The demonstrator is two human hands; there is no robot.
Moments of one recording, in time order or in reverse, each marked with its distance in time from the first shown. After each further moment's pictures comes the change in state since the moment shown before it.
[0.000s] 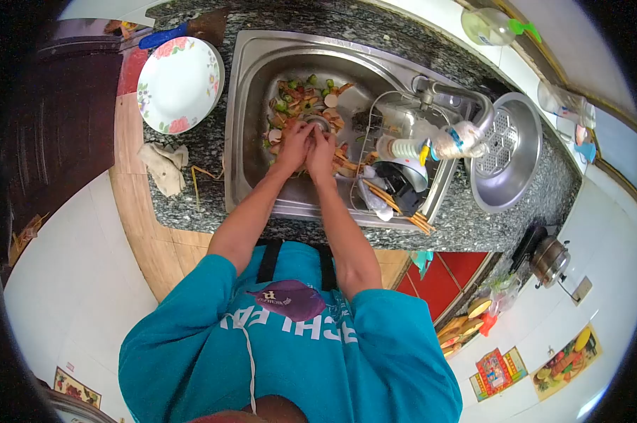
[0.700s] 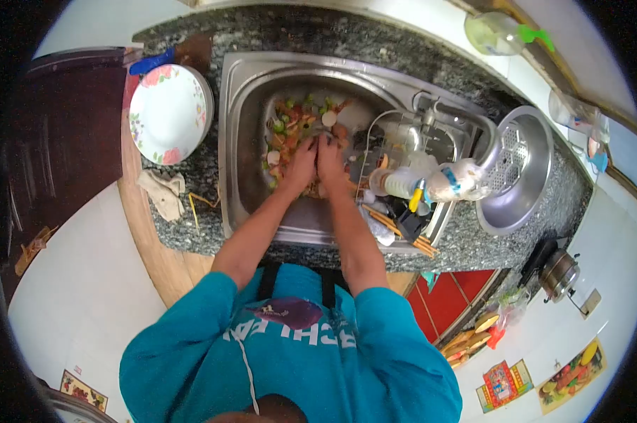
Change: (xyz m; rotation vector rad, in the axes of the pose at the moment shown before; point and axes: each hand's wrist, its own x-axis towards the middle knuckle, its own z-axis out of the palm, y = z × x) left_hand 0.011 0.021 0.014 0.159 -0.128 -0.167; right_hand 0.056 0.008 -0.020 -0.450 -0.326 0.027
